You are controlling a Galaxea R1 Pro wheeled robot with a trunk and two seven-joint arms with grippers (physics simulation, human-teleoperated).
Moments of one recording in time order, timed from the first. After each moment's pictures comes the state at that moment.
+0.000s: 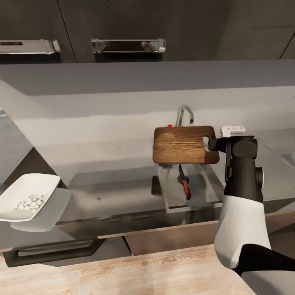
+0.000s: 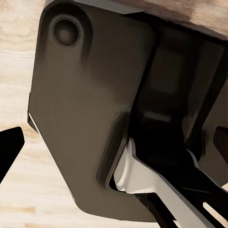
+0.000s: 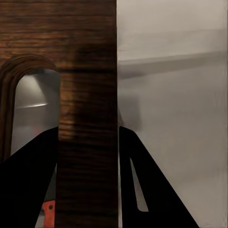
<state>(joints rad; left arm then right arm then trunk) -0.32 0.01 -2.07 -0.26 2.35 -0.15 0.10 -1.04 0.12 -0.28 -1.46 0.71 1.05 0.41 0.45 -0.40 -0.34</state>
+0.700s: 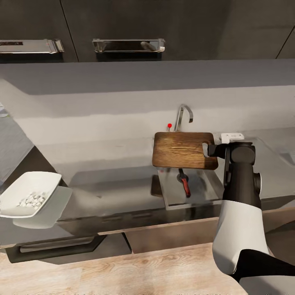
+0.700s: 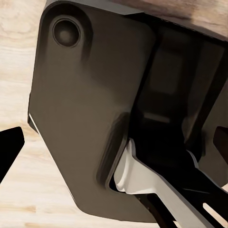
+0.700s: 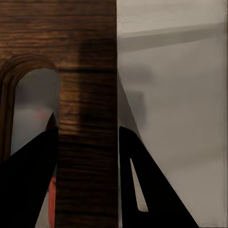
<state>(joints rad) -0.32 0.01 -2.07 -0.26 2.35 -0.15 0.10 -1.00 0.14 -0.32 -1.46 0.71 1.04 0.42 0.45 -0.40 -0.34</state>
